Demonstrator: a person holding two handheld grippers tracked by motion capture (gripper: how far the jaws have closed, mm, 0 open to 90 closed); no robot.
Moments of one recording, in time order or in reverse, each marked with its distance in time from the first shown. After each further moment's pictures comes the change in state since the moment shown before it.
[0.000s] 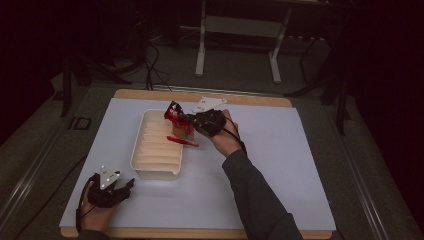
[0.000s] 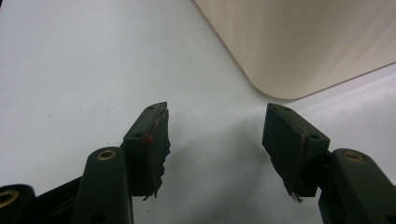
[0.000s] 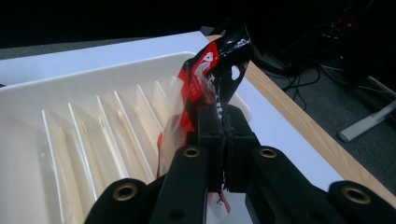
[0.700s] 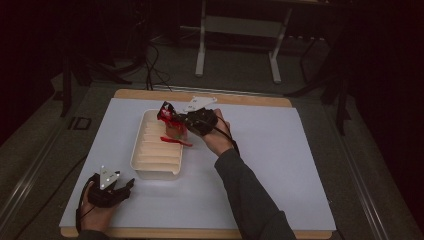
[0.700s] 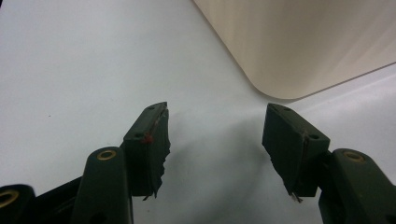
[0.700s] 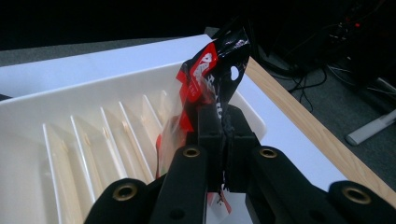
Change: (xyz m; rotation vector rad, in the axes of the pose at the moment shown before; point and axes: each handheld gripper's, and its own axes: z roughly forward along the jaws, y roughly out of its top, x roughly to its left) left arm 0.000 0.000 0.000 -0.001 -0.001 0.000; right arm 0.008 0.009 0.019 0.002 0.016 0.001
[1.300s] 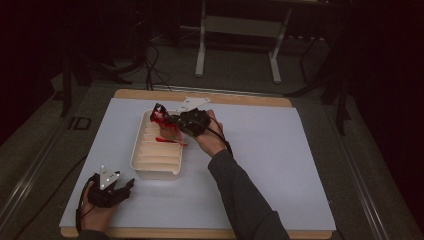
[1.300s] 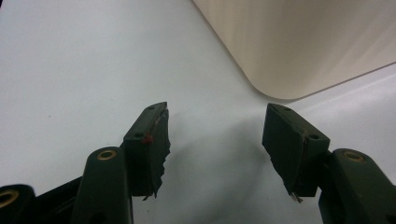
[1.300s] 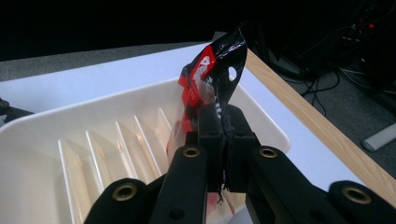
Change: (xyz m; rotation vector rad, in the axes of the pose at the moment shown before) left arm 0.000 0.000 0.000 -0.001 0.000 0.002; right arm 0.011 0.007 0.013 -0.019 0.034 0.021
